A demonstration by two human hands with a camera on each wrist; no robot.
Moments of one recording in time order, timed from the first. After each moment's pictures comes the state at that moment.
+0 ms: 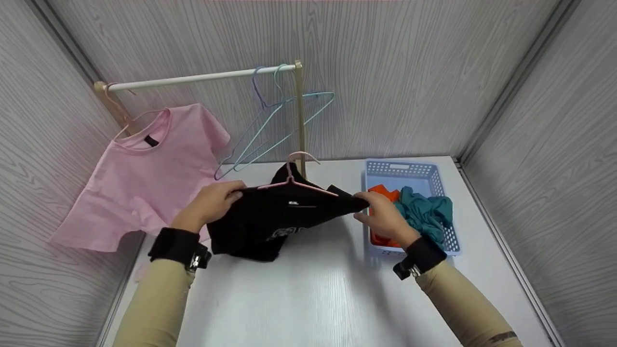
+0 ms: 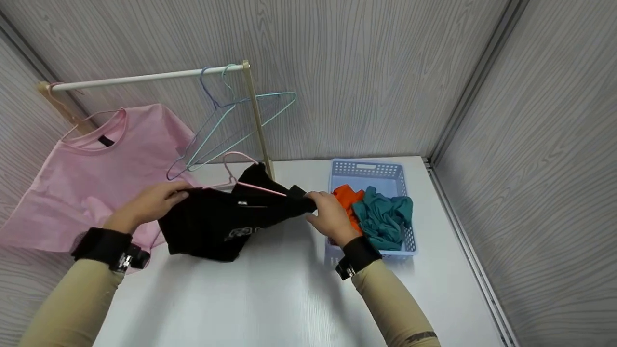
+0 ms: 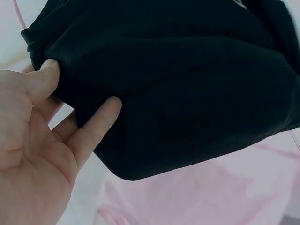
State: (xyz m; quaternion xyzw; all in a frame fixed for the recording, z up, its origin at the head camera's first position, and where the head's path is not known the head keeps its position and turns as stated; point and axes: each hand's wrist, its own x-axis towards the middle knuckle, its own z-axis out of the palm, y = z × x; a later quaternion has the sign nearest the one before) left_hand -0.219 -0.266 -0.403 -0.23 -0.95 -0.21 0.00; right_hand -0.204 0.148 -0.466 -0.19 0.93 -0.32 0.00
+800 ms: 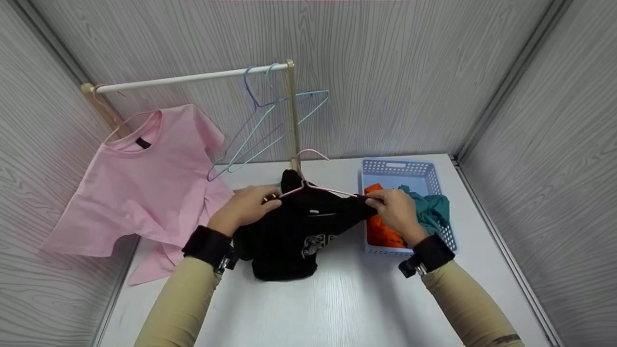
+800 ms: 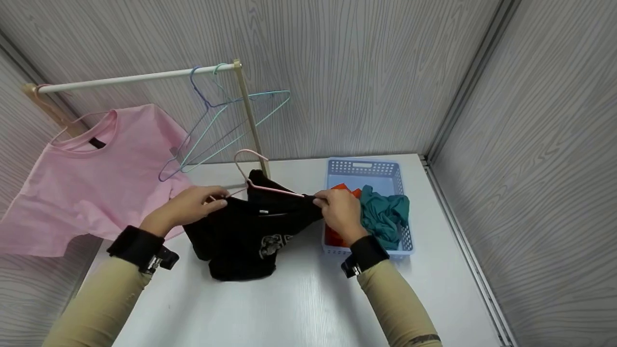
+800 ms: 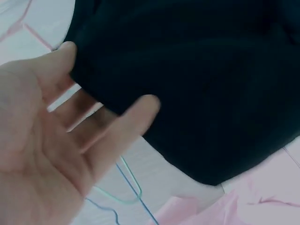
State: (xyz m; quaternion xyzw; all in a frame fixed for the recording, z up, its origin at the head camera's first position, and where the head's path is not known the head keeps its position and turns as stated) left_hand -0.225 -0.185 -0.411 -0.26 -0.94 -0.21 -0.07; right_hand -0.205 0.171 -0.464 -0.12 0.94 -0.29 -0.12
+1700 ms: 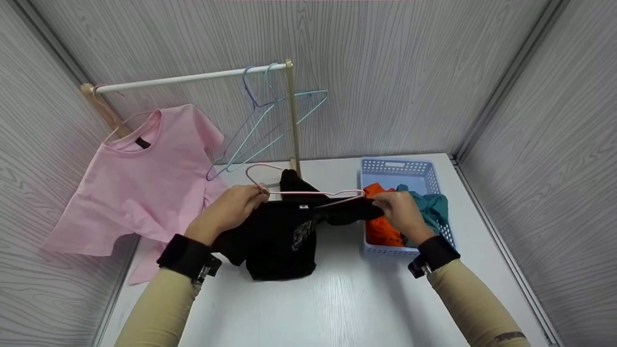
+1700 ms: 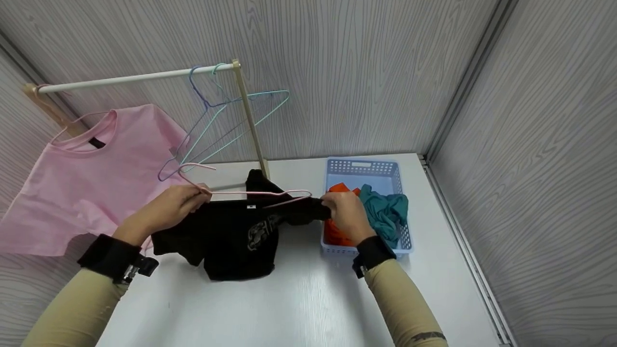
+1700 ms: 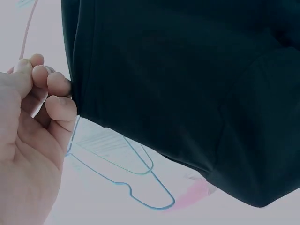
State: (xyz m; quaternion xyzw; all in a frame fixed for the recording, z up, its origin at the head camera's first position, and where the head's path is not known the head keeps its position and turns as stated) left_hand -0.206 -0.205 -0.394 -0.31 -0.92 -0.25 -0.01; right_hand -0.208 0.196 -0.483 -0.19 0.92 -0.32 -0.14
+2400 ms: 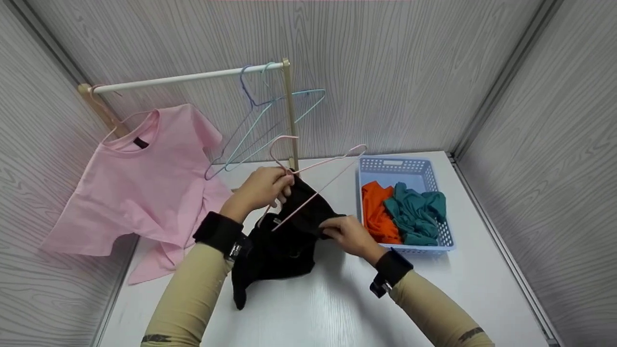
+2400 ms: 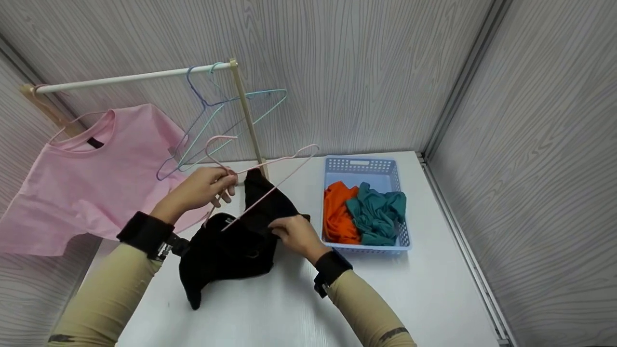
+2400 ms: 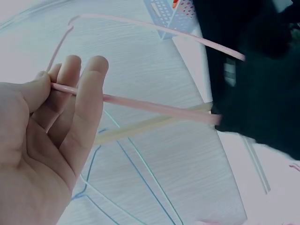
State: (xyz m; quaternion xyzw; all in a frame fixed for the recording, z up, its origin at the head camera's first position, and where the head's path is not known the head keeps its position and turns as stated) left_hand -0.232 -0.146 -0.383 -0.22 -0.90 -0.35 -0.10; right_hand -0.183 0.103 -0.523 -0.30 0.87 -0.38 -0.03
